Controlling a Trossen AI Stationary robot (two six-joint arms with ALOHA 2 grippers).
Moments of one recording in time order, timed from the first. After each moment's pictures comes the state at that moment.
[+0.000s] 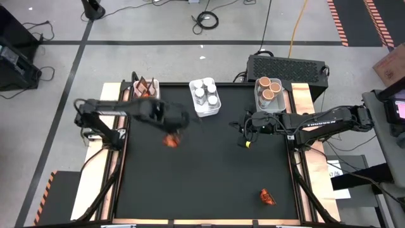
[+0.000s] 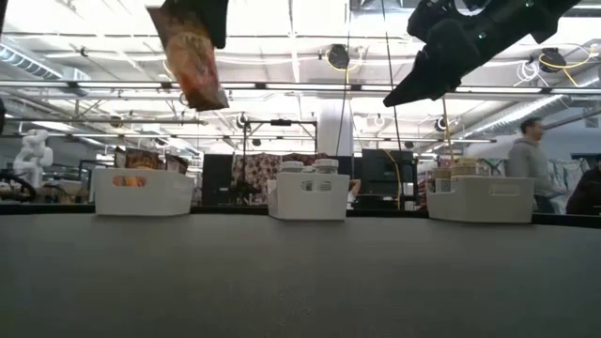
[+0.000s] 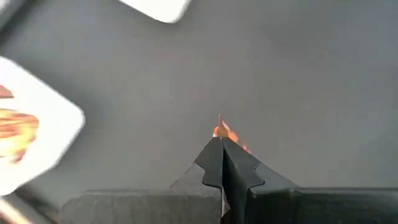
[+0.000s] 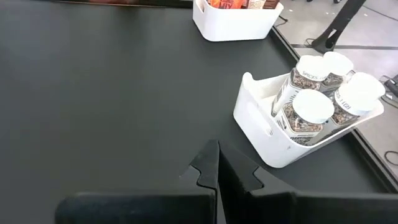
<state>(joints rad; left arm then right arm) -0.06 1.63 1.76 -1.42 -0.19 -0.76 -0.01 1.10 0.66 -0.09 0.26 0.01</state>
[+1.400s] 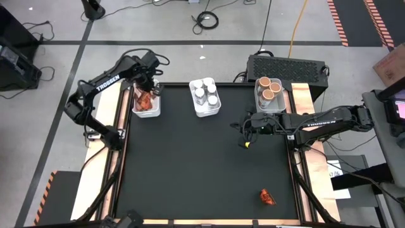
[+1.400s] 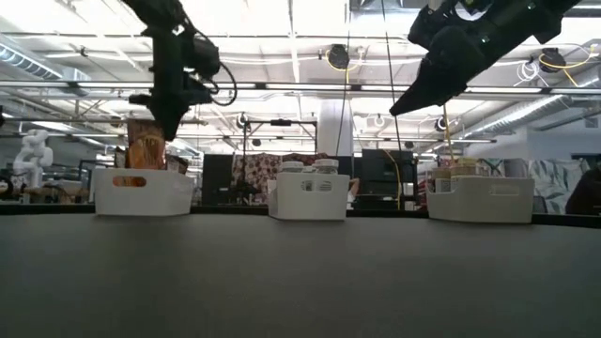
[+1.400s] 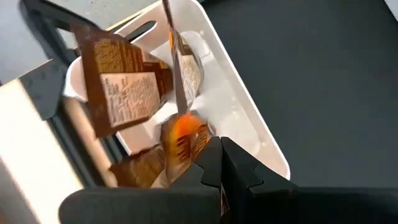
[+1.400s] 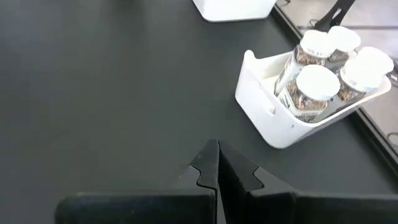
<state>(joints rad) 0.89 1.51 1.34 -1.21 -0.10 -0.24 -0.01 1.10 0.66 -0.15 0.26 0.06</state>
